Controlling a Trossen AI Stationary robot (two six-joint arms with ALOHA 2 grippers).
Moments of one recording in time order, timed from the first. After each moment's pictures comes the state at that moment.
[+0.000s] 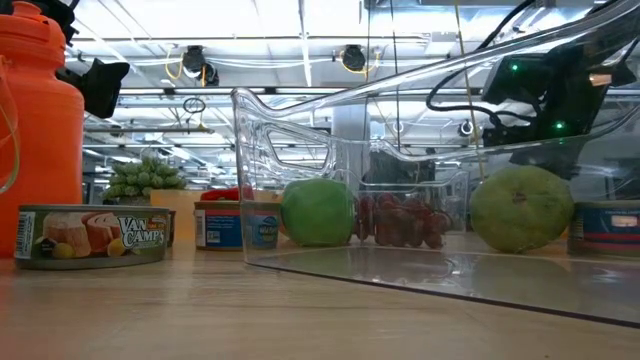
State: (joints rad) left arm -0.19 0.01 0.04 0.00 0.18 -0.16; right arm -0.21 1.06 0.44 -0.56 0.21 0.44
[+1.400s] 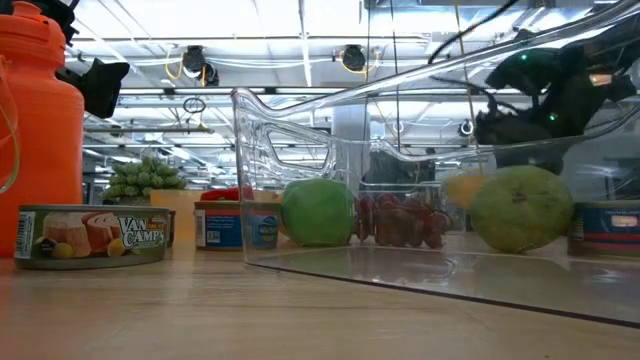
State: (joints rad) left arm -0.19 0.01 0.04 0.00 0.18 -0.16; right arm -0.21 0.99 0.36 -0.26 0.05 0.48
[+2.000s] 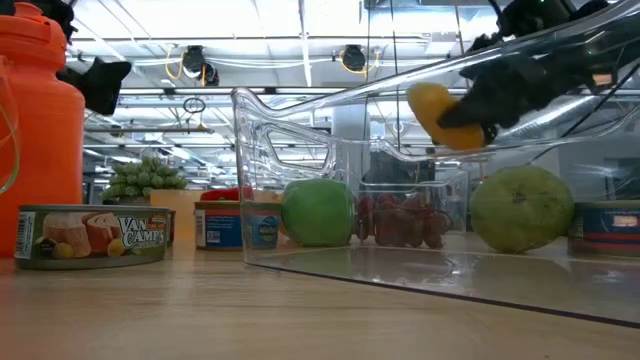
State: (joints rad) left arm -0.19 0.01 0.04 0.04 0.14 -0.12; right arm -0.17 0.91 0.36 0.17 -0.07 0.17
